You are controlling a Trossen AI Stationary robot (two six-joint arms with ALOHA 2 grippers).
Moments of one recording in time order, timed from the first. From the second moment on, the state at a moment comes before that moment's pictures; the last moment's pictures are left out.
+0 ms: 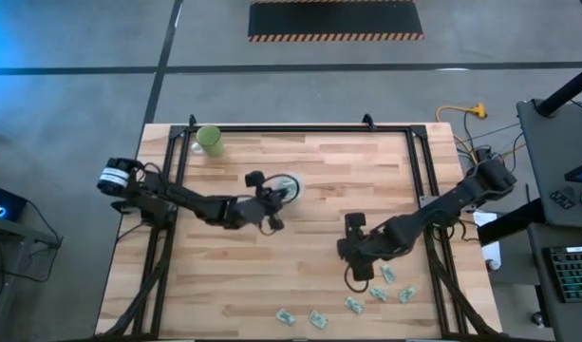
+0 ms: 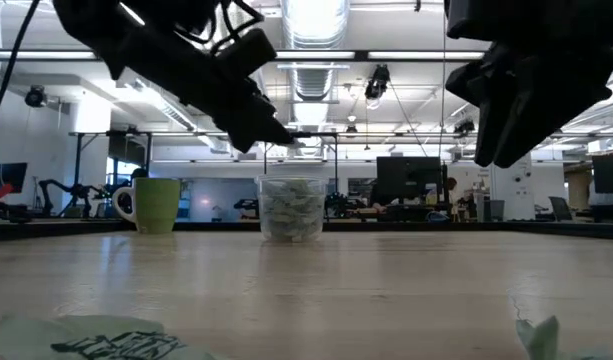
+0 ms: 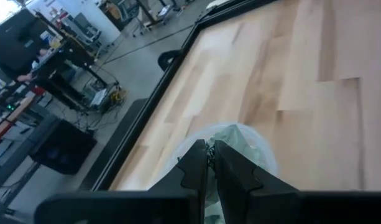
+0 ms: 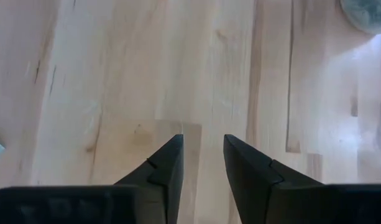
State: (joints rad) left arm -0.15 1.57 0.74 0.42 -0.78 0.23; right arm 0.48 1.54 0.97 -0.62 0.30 0.32
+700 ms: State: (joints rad) left arm -0.06 1.58 0.74 0.41 -0.65 0.16; right arm 0.48 1.50 0.90 -0.54 0.32 0.30
